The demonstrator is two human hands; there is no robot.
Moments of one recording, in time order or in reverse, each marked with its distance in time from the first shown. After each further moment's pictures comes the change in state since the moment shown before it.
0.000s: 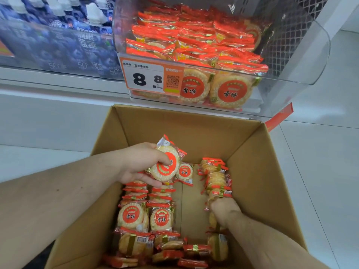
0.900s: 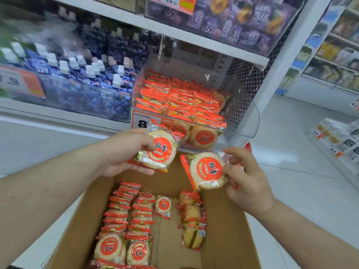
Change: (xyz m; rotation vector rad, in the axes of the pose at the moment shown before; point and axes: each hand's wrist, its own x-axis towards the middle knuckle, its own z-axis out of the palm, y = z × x) left_hand -0.111 0.057 -0.013 -0.205 0.046 0.458; right_hand -0.192 0.055 -0.195 0.081 1.607 -0.443
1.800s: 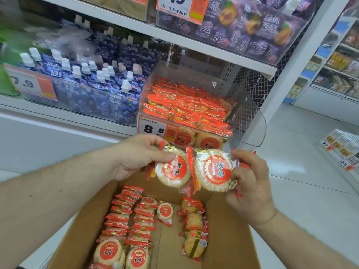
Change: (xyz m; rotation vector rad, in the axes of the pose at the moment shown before) left_hand 0.004 -0.002 0.008 0.088 -0.043 0.075; right_hand 0.012 -0.006 0.007 0.043 0.190 0.033
